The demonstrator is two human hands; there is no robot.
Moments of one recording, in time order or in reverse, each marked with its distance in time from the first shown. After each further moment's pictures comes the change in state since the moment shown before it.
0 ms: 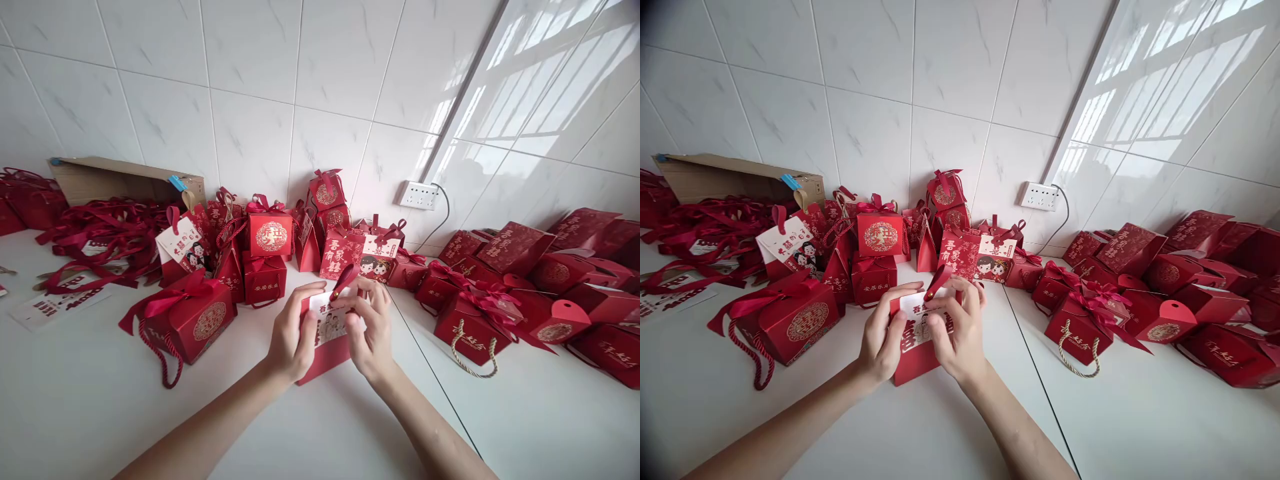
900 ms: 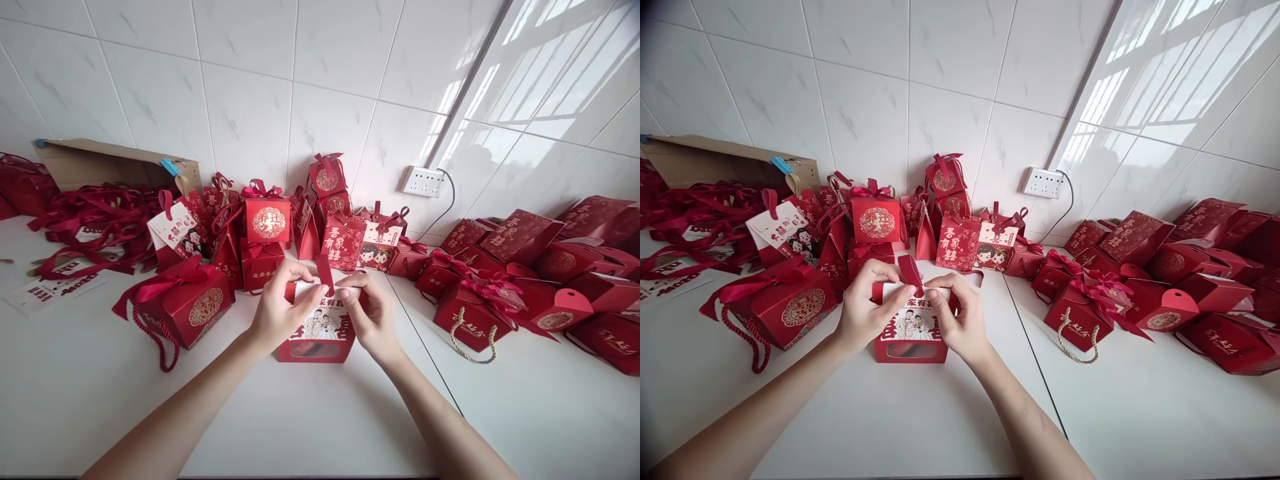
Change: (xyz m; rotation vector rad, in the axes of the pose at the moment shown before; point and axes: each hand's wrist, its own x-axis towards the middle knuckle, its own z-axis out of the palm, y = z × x) left_hand 0.028 0.004 -0.015 0.060 0.023 -0.019; right_hand 0.009 0.000 -0.012 0.379 -0.140 0.194
